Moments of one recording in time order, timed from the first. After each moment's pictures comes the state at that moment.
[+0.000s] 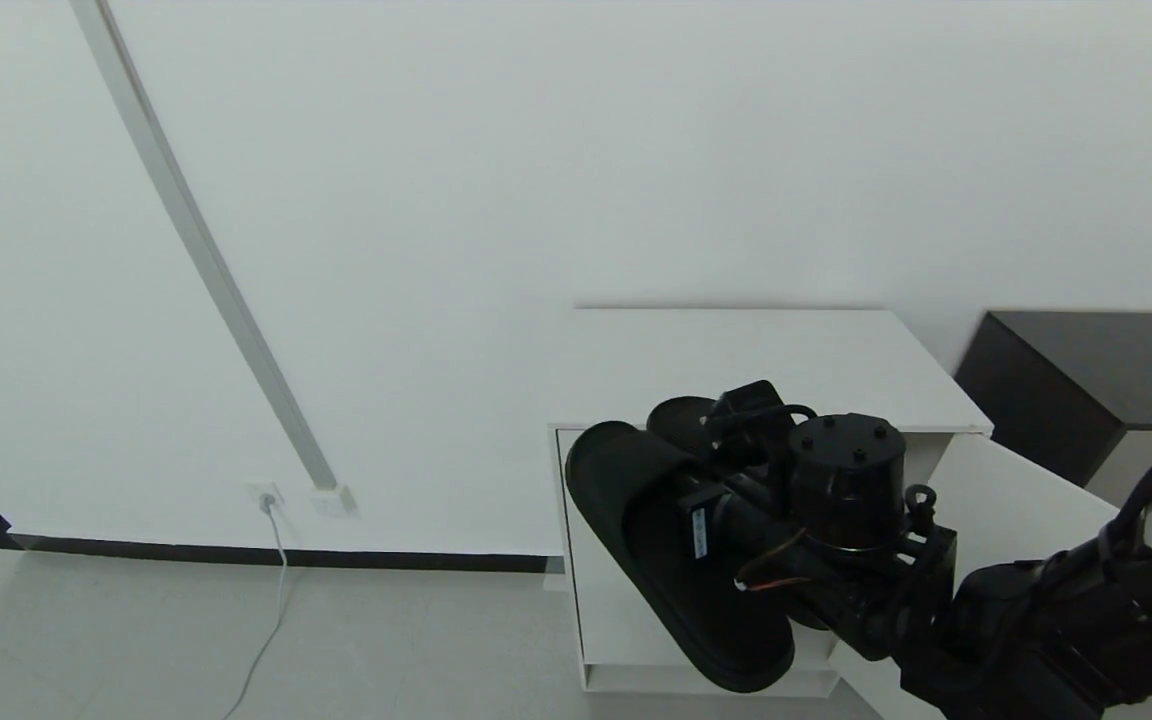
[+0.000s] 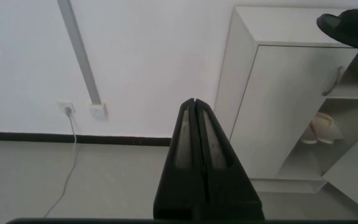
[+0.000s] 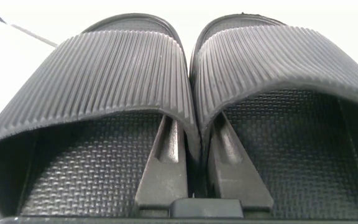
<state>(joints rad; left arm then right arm) 0.00 0.00 0.00 0.00 0.04 -0.01 0.80 1.94 -0.80 -0.96 -0.32 0.06</state>
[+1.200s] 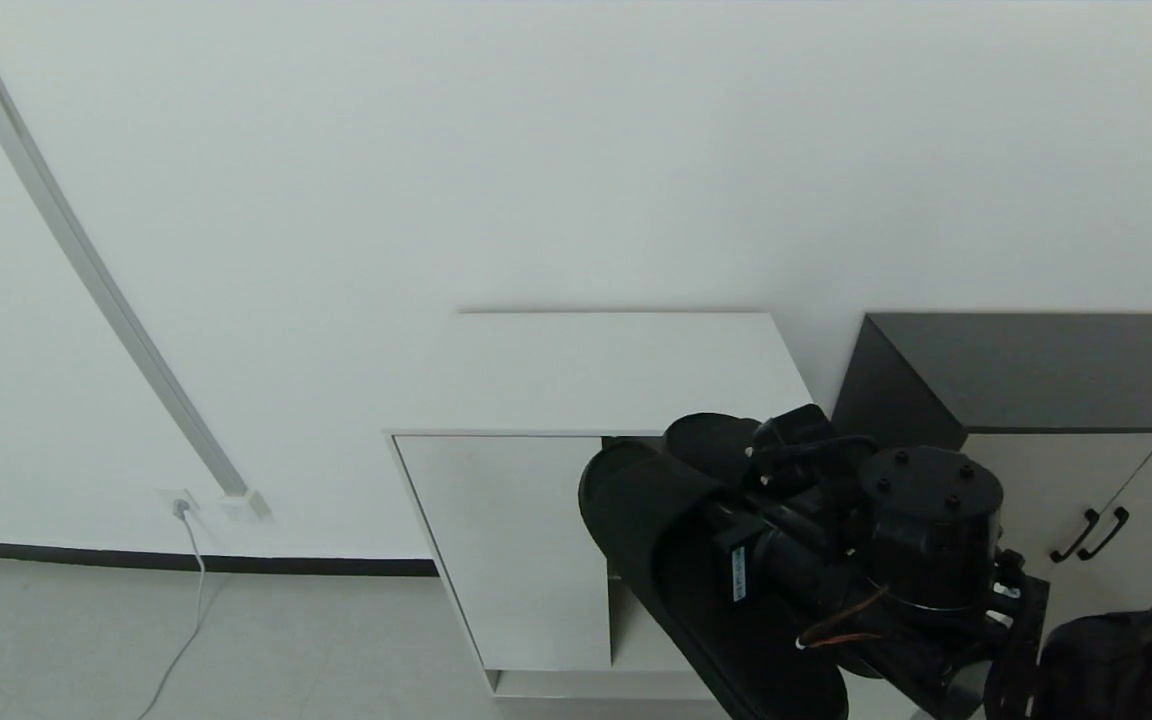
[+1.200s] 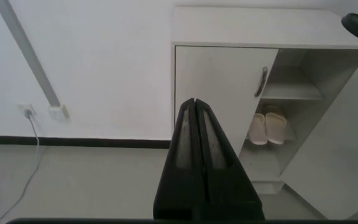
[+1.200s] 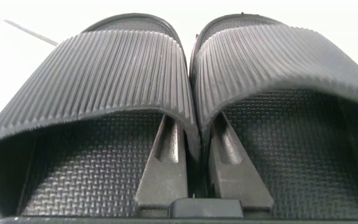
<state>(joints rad) 0.00 0.00 0.00 0.00 0.04 -0.02 0.86 1.83 -0.62 -1.03 -0.32 0.07</state>
